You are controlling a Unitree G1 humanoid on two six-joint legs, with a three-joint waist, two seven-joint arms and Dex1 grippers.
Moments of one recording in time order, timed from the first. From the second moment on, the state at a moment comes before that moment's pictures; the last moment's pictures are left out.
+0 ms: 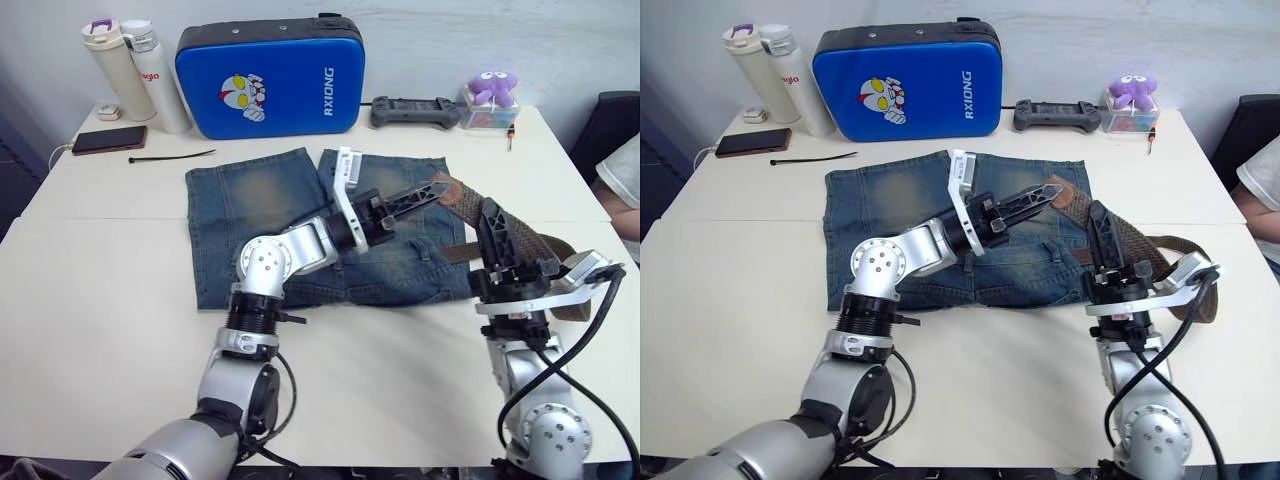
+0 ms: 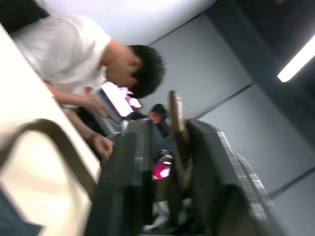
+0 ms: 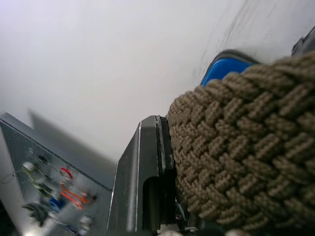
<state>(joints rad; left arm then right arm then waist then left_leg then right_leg) -0.90 0.01 0.09 0.29 -0.93 0.92 -0.45 0.00 -0.21 -0.29 -0.60 1.50 0.29 0.08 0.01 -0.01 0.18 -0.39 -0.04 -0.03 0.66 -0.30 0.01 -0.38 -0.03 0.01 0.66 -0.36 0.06</state>
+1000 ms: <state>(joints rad) -1.00 0.02 -0.63 0.67 0.14 0.06 -0.87 0.12 -0.73 -0.60 -0.60 1.53 0.55 -0.10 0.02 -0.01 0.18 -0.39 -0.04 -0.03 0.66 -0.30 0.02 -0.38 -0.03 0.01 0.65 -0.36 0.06</state>
